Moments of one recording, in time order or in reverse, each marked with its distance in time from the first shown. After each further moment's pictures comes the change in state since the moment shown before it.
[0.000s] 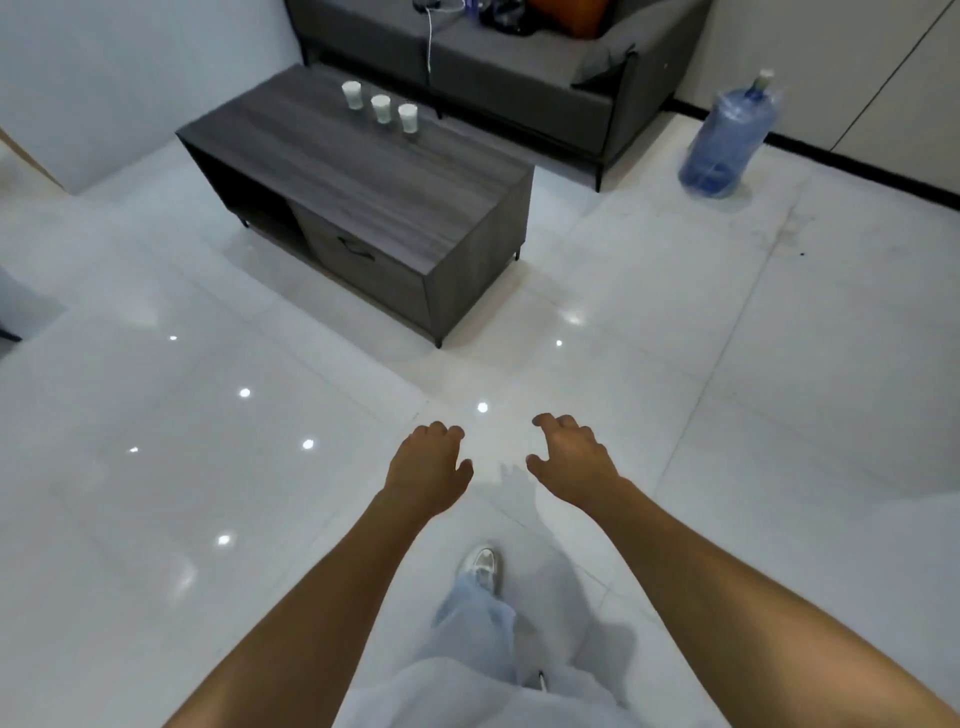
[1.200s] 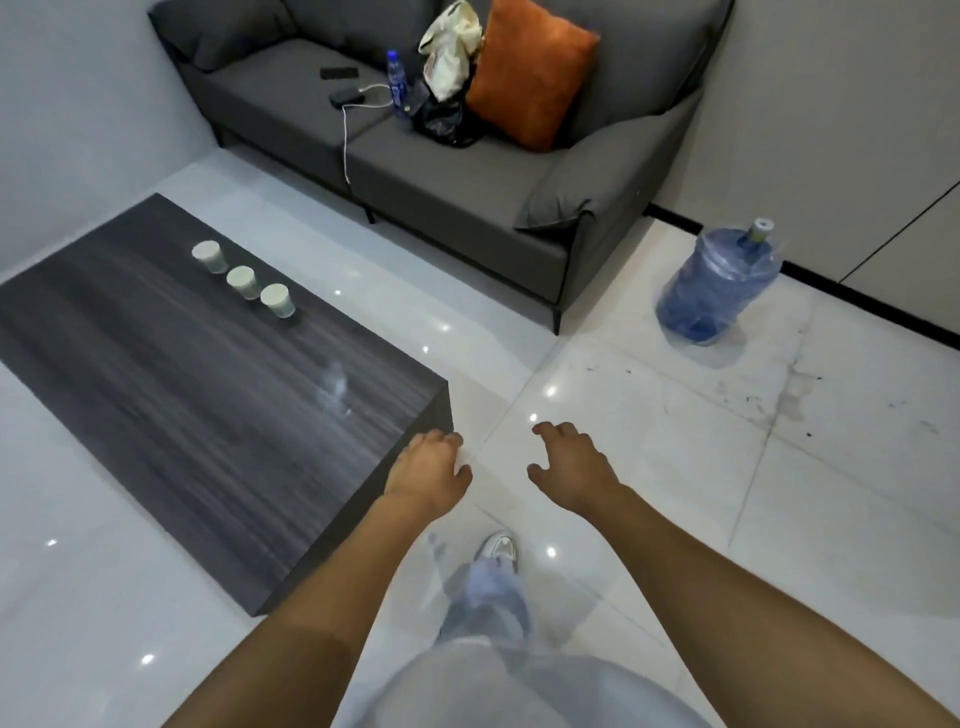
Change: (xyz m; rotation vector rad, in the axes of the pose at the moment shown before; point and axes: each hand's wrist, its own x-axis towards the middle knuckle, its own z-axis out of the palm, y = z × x) left_hand 0.794 0.205 -0.248 -0.053 -0.072 -0.028; right_hand 0.700 0.198 -0.444 -0.010 -0.019 0.002
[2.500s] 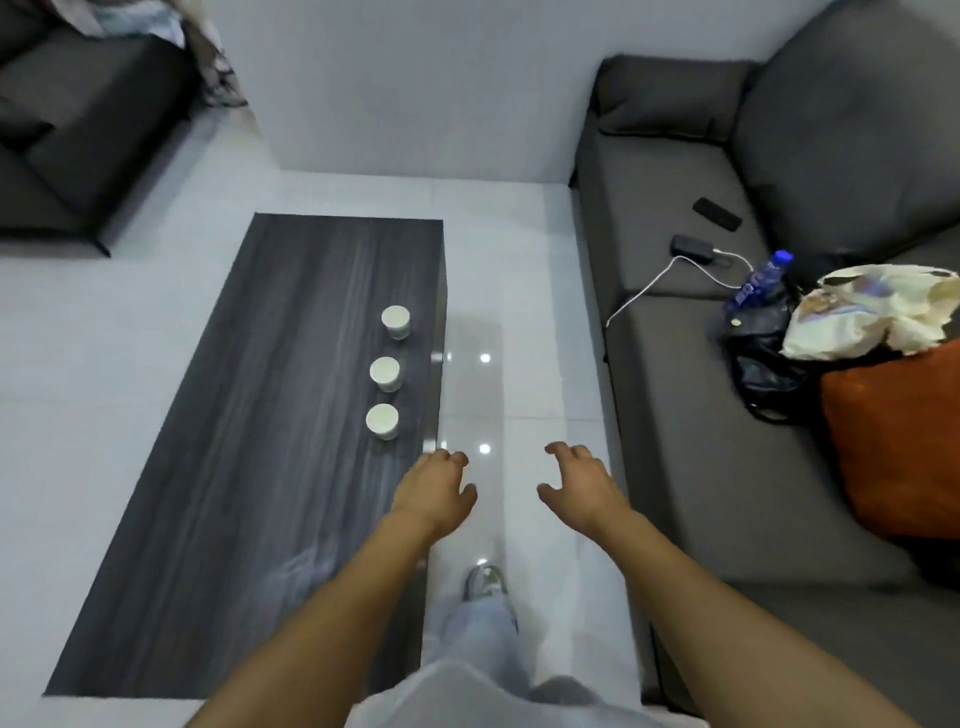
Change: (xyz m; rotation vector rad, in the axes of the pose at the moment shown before) left_hand 0.480 -0.150 -0.263 -0.471 0.299 -0.818; right_hand 0.653 -0.253 -0.254 -0.385 -0.341 -0.700
